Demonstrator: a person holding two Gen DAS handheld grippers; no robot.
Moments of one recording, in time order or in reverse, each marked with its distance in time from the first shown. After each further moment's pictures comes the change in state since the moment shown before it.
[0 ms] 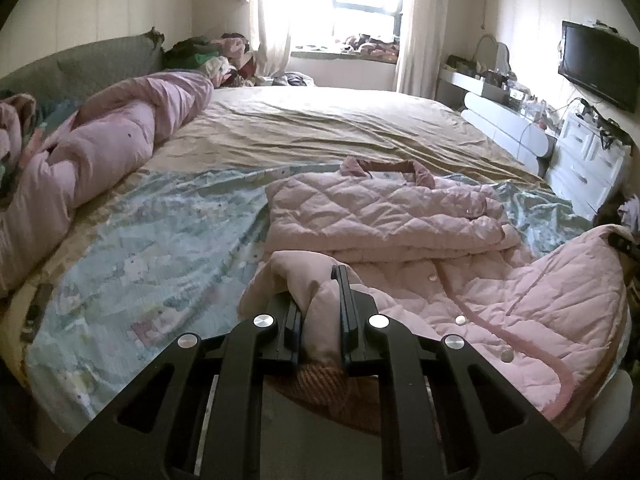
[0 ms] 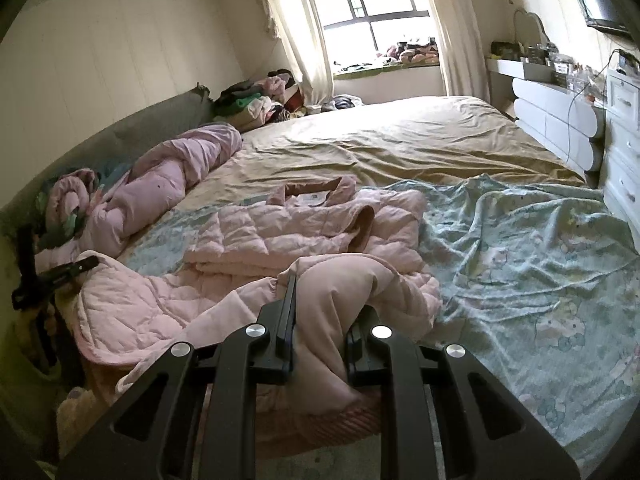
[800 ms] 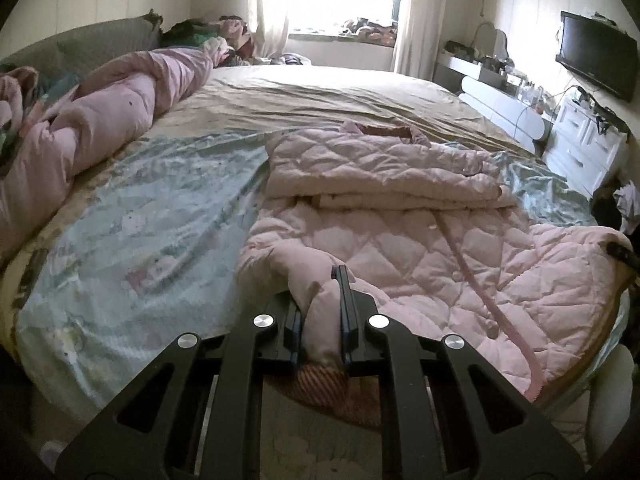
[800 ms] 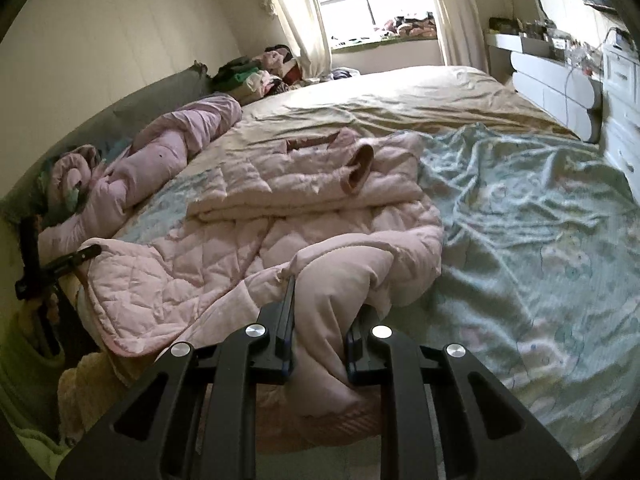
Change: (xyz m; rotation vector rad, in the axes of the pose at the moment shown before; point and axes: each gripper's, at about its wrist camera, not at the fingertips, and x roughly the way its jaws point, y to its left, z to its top) left arm -0.004 0.006 -0.056 -0.009 0.059 -0.020; right arm -0.014 0.005 -0.066 0.017 0.088 0.008
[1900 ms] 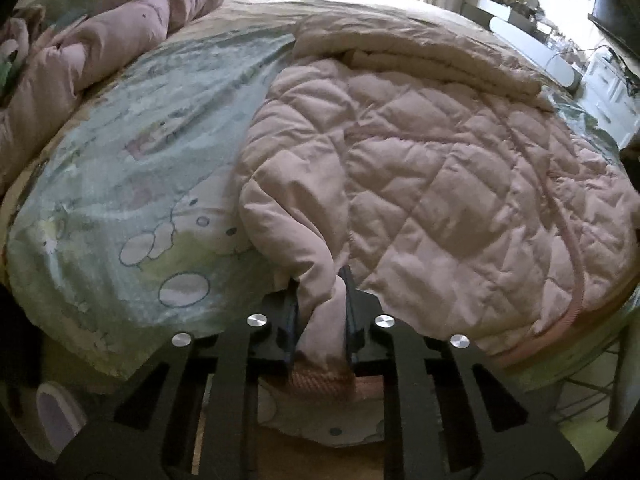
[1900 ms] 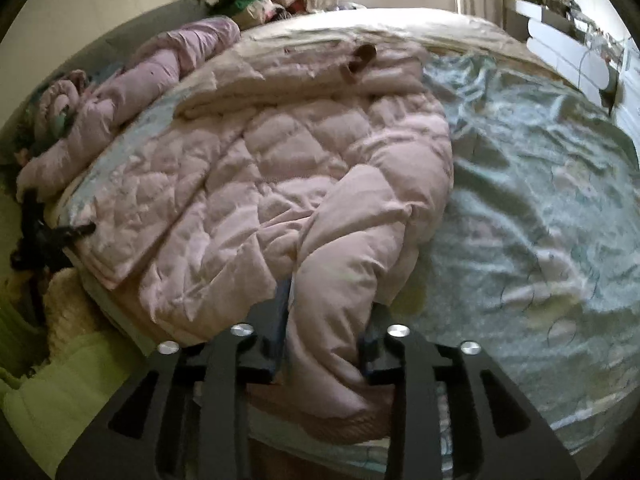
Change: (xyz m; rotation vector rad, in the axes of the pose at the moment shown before) left arm 0.038 0.015 -0.109 -0.021 0.254 0.070; right arm 0.030 -0.005 -0.083 -0.062 0.284 -0.053
